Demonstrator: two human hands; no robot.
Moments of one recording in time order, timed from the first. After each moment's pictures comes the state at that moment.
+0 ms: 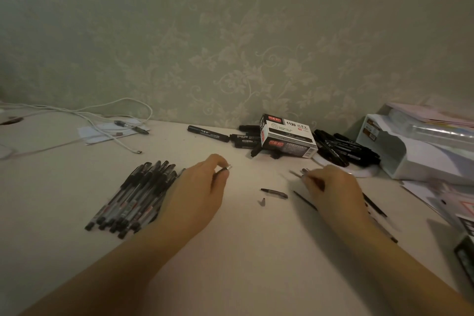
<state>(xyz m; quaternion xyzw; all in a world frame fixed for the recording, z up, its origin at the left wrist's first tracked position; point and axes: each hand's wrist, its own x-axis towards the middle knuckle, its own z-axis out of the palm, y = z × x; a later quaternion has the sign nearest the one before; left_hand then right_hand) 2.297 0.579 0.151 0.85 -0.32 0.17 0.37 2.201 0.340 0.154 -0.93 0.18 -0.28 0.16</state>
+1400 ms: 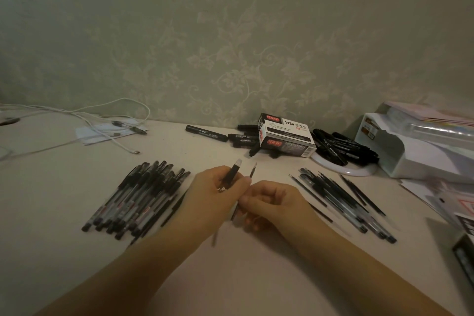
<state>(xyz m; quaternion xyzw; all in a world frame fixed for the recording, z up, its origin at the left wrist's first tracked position) 2.271 0.561 0.160 0.73 -0.26 -0.05 0.62 2.202 0.419 0.155 -0.71 0.01 -0.04 0.70</state>
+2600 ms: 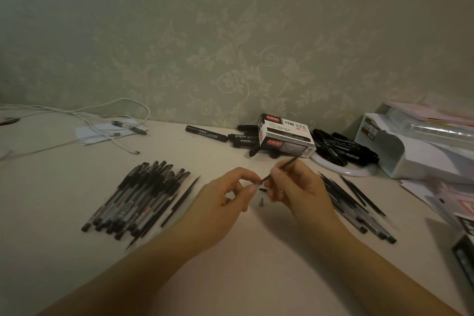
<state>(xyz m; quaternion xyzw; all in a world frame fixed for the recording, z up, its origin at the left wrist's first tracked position) 2.271 0.563 0.149 0.74 -0.39 -0.05 0.54 2.206 0.397 0.155 -0.71 0.02 -0.22 0.67</state>
